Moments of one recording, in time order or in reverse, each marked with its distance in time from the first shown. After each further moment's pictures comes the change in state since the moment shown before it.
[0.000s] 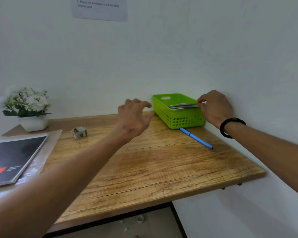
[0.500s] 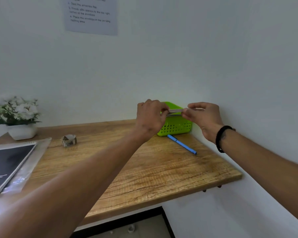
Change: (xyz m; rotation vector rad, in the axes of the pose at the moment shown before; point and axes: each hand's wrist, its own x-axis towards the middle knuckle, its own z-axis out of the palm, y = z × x) left_hand 0.035 0.083 0.020 -0.158 0.155 0.163; right_hand -0.030 -0.019 -0.035 1.127 -0.004 0.489
